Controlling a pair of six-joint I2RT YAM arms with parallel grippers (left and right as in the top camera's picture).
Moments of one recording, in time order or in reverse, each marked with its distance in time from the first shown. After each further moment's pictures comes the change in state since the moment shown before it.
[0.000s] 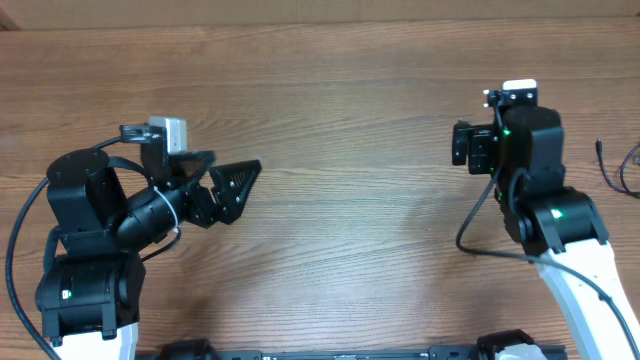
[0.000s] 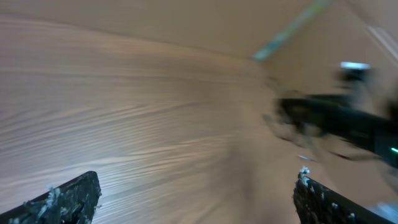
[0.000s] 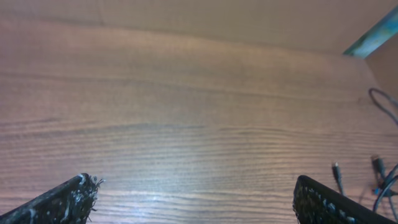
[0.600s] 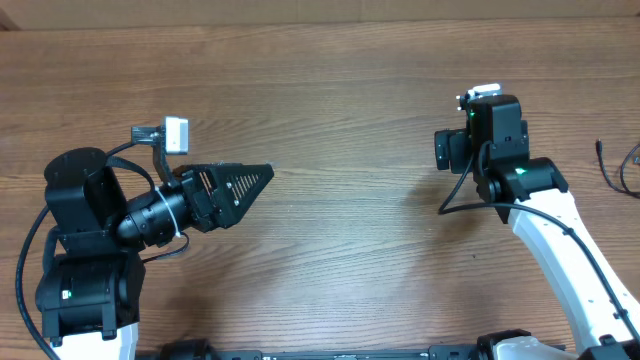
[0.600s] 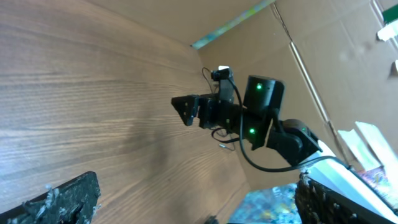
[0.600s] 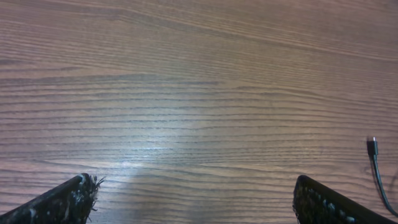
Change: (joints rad) left arm 0.000 0.000 0.000 0.031 0.227 -0.297; right arm 0.000 0.234 0.000 0.000 0.000 0.000
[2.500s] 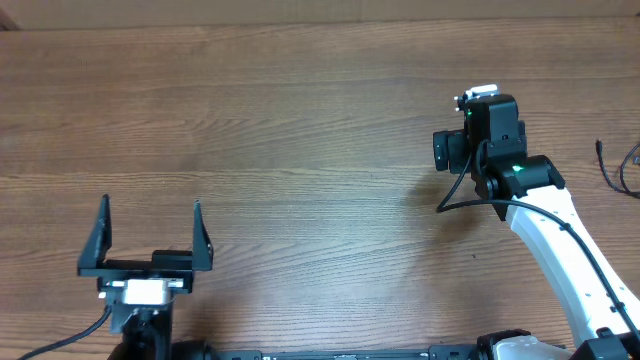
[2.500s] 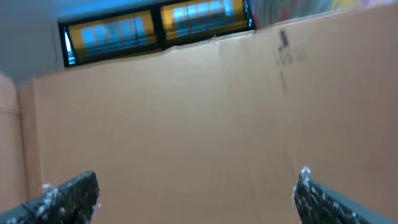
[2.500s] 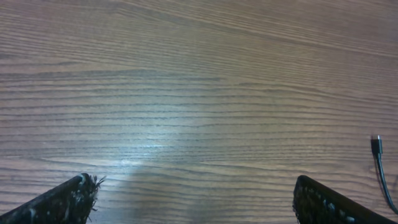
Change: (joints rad) left arm 0.011 -0.828 -0.797 1.046 -0.796 0.662; right arm 0.000 0.018 0.000 0.000 0.000 0.000
